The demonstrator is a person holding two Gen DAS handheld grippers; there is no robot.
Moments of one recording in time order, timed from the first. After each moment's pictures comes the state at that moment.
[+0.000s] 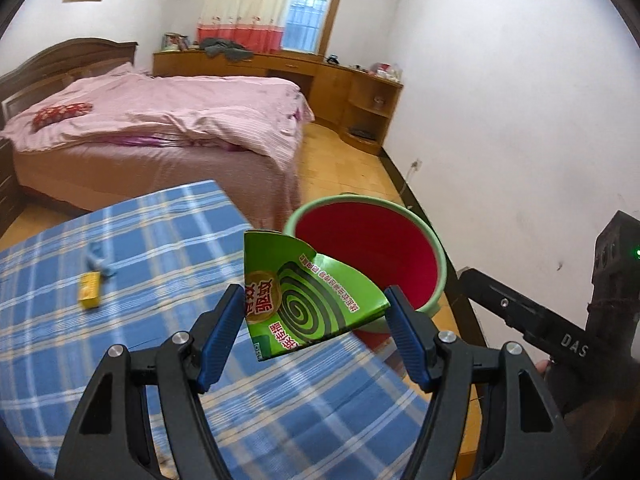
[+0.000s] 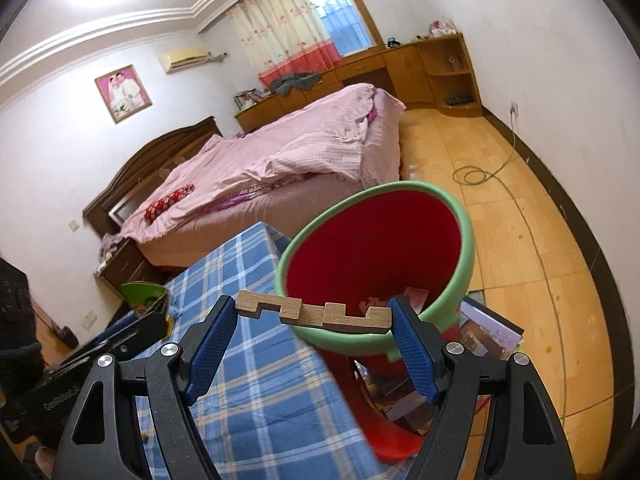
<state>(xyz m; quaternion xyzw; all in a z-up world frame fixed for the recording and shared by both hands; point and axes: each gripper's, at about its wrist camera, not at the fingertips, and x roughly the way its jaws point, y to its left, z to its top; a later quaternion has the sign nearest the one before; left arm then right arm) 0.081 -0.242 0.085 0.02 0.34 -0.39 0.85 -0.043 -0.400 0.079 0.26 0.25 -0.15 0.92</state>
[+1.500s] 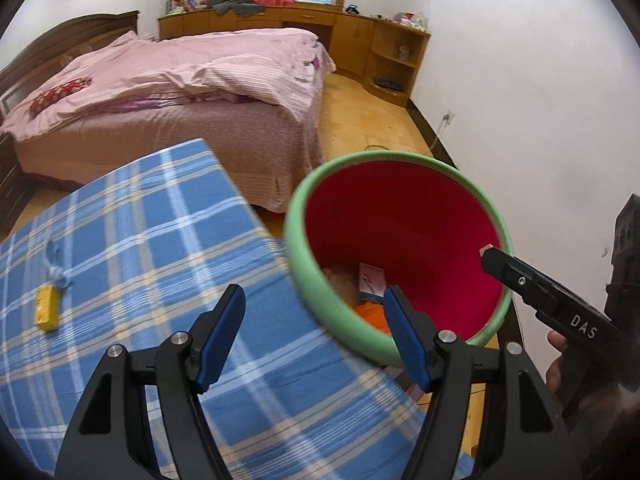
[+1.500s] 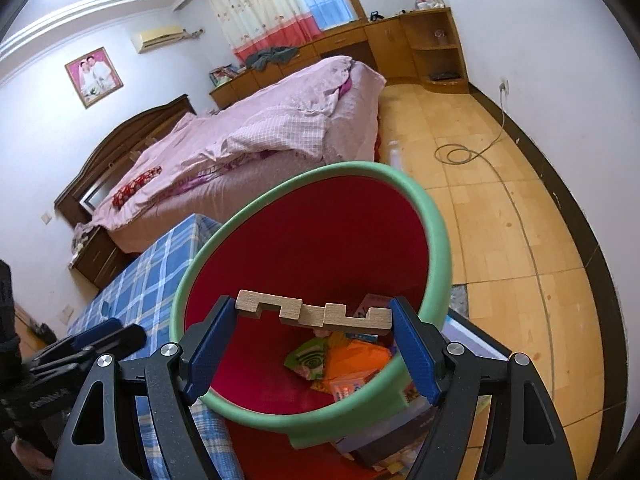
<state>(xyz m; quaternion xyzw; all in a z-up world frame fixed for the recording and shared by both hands) 0.134 -0.313 0.035 0.08 0.41 -0.34 0.84 0.015 -0.479 0.026 0.26 0.31 -0.16 0.90</state>
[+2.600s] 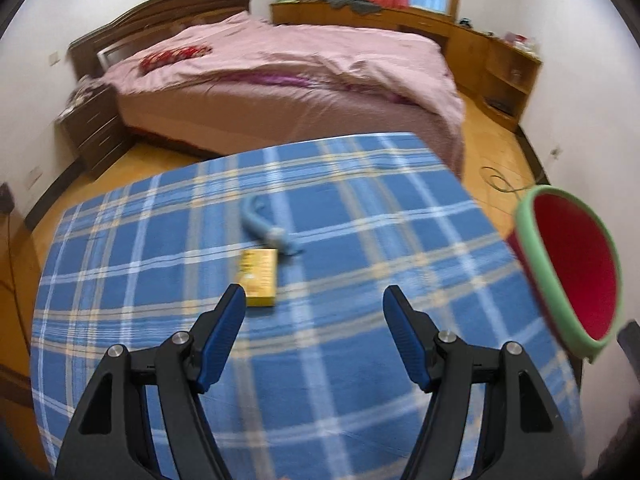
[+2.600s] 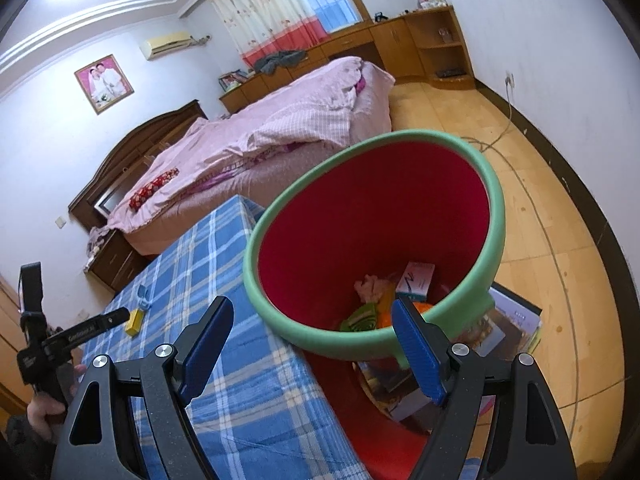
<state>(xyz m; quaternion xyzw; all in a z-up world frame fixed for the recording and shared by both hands) 0.216 -0.155 0.018 0.06 0.43 -0.15 0.89 0.000 -0.411 0.026 0.28 0.29 -0.15 0.90</state>
